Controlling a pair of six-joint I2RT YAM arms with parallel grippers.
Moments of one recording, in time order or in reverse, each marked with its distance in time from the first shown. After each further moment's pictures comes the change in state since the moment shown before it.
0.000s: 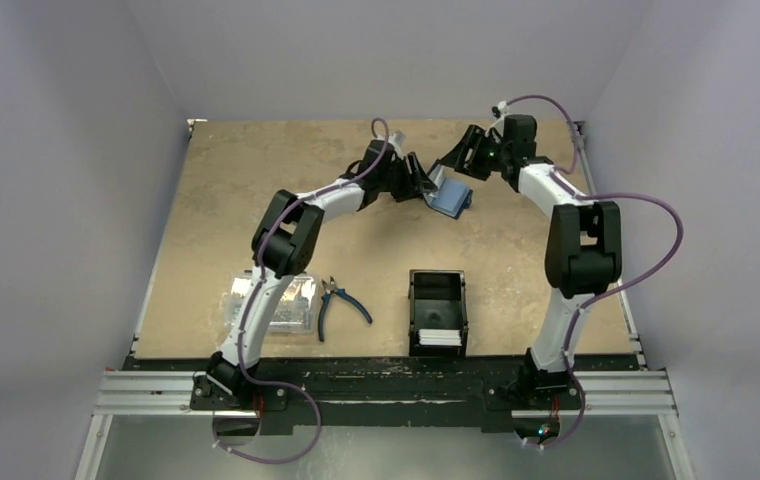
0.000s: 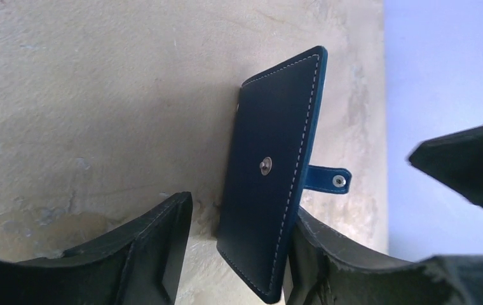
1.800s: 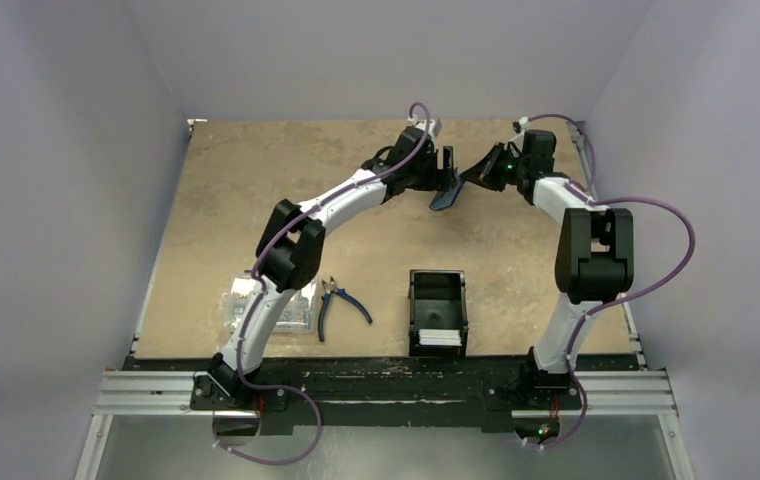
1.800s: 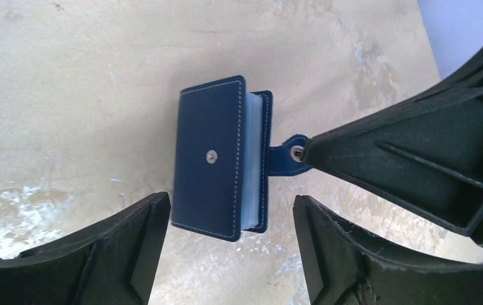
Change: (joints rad) left arm -0.138 -0.111 0.156 -0.294 -0.266 0.283; right arm -0.093 -0.032 -0.160 0.120 -0.112 0.101
